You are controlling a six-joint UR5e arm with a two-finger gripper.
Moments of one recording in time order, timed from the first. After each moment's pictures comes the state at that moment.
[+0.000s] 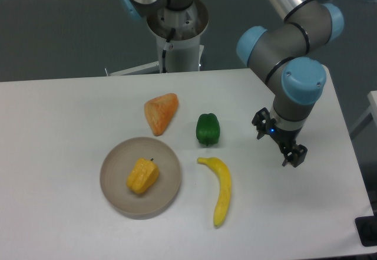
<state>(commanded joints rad) 2.30 -2.00 -1.40 -1.25 1.52 1.41</state>
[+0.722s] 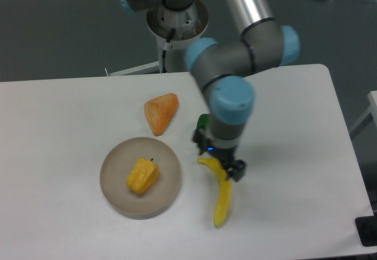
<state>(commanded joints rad) 1.99 -2.00 -1.43 -1.25 1.52 0.95</state>
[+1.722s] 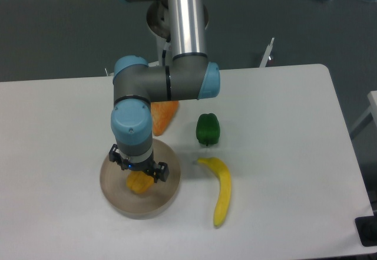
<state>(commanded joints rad) 1.85 -2.08 -1.46 -1.18 1.53 0.42</state>
